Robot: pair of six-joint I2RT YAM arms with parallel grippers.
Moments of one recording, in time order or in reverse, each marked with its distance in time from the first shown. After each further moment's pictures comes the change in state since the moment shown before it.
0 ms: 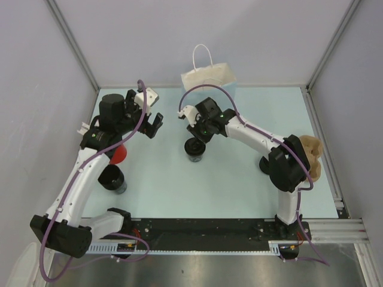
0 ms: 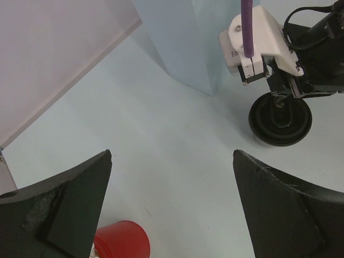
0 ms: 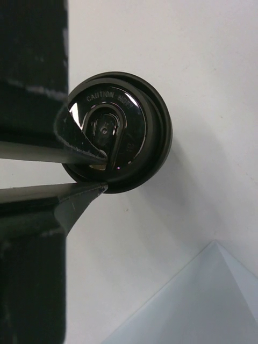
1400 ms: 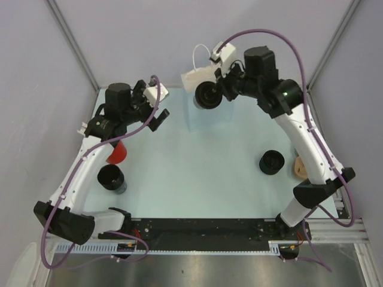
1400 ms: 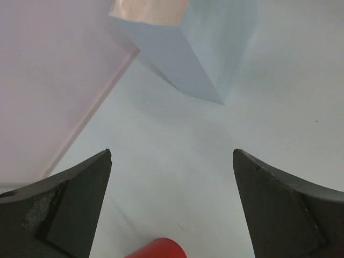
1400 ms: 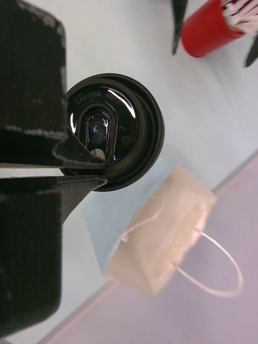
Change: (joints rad) left arm -0.038 0.109 0.146 -0.058 0.016 0.165; right arm -0.110 -0.266 0.520 -0.262 0.001 0.004
